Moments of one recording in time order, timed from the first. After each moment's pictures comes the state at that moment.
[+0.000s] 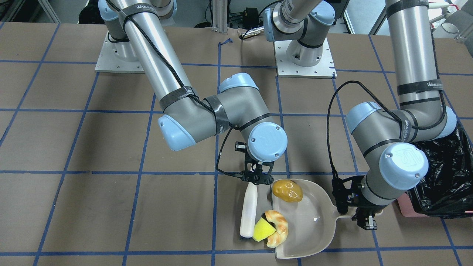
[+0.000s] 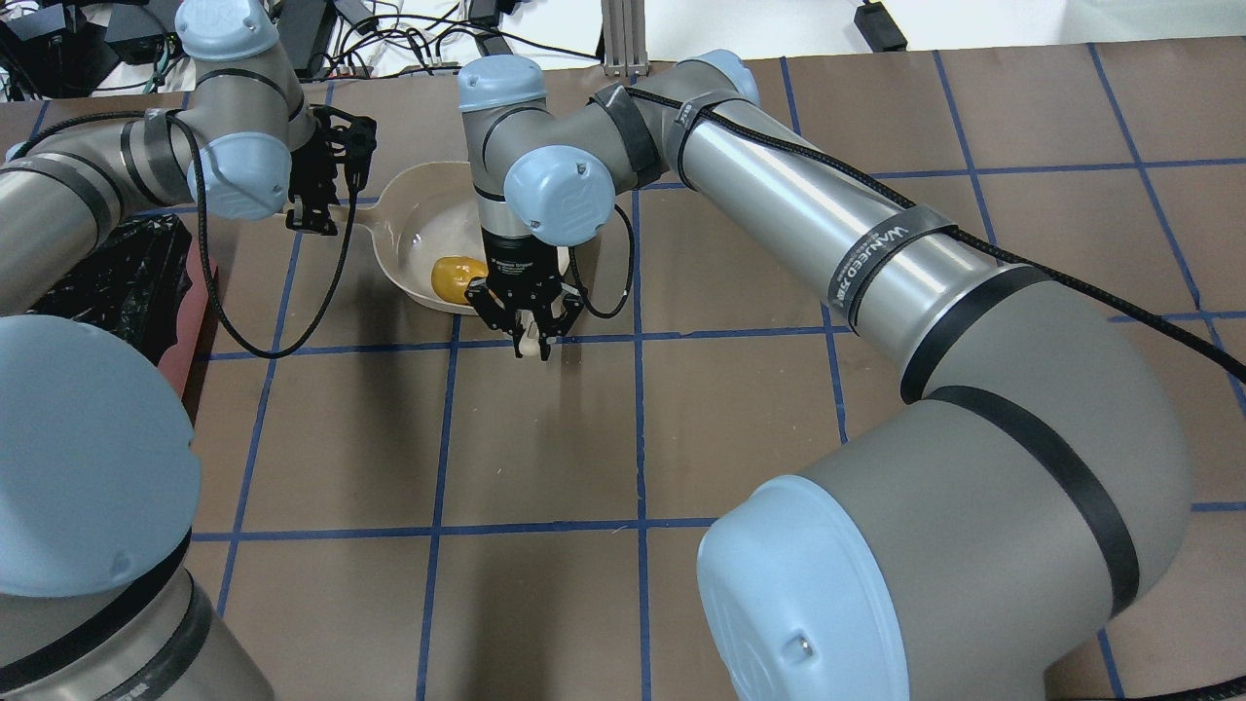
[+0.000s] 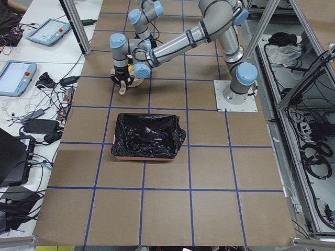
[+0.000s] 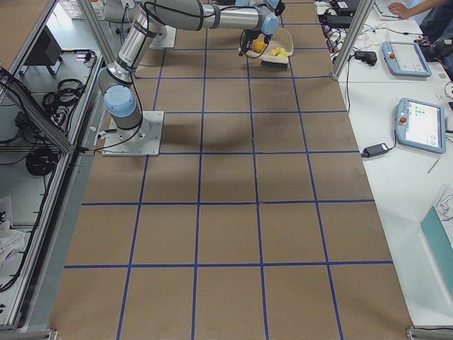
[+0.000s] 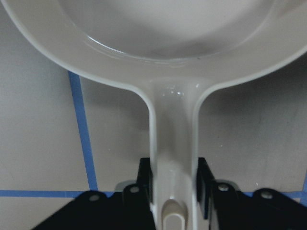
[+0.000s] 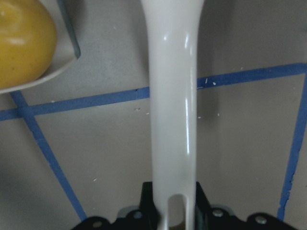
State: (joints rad) left arm -1.41 -2.14 -1.50 -0.99 1.71 1.75; right arm 2.07 -0.80 1.11 -1.56 -1.33 0.62
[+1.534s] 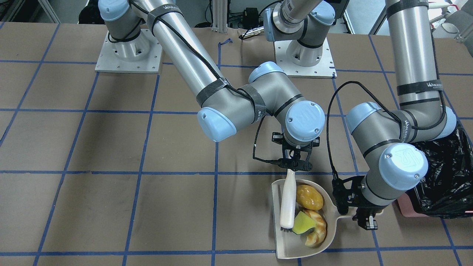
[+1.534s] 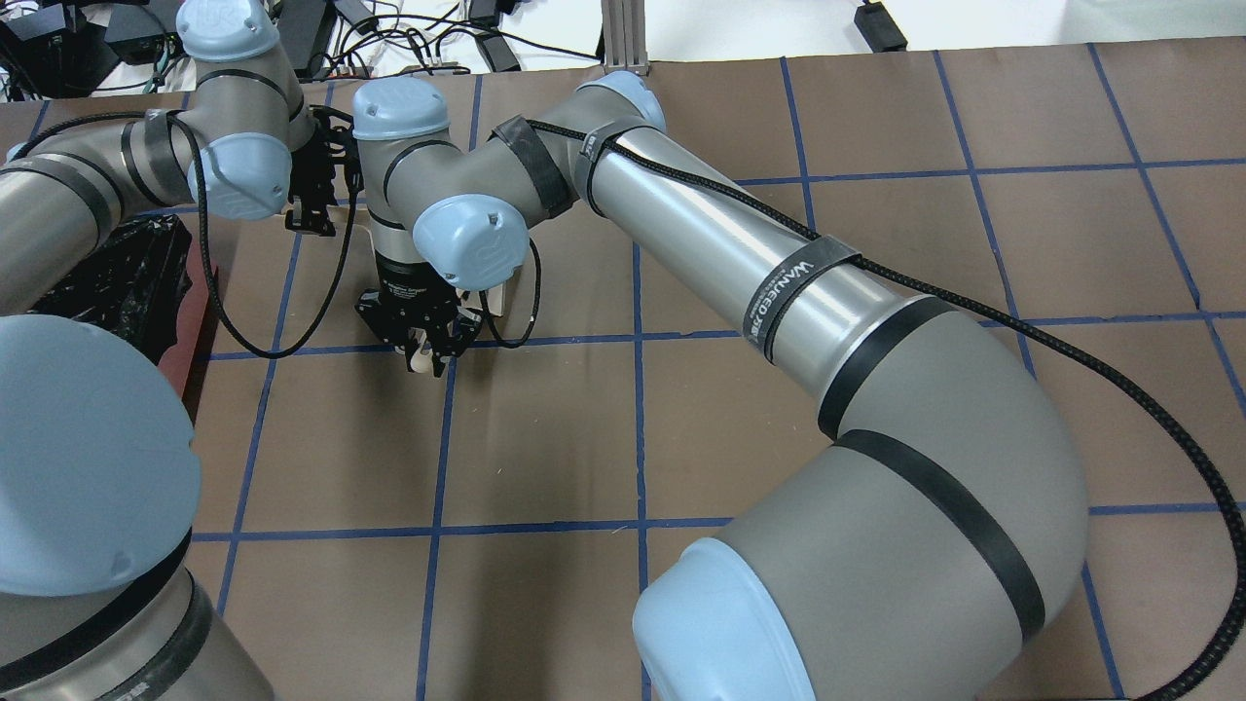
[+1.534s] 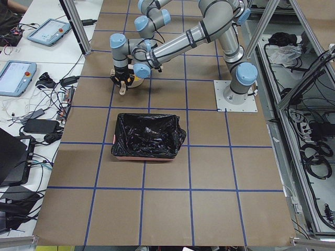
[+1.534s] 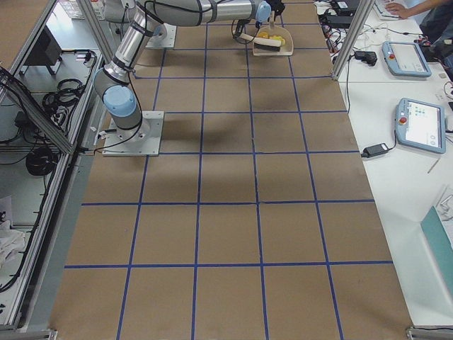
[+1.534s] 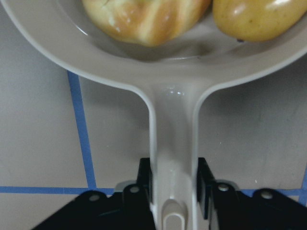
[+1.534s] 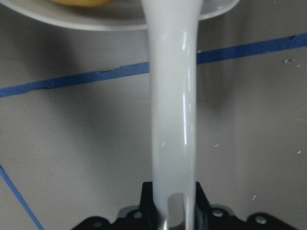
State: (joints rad) left arm -1.41 -2.14 -1.50 -0.99 1.72 1.75; right arm 2.18 -0.75 1.01 -1.68 -1.23 0.75
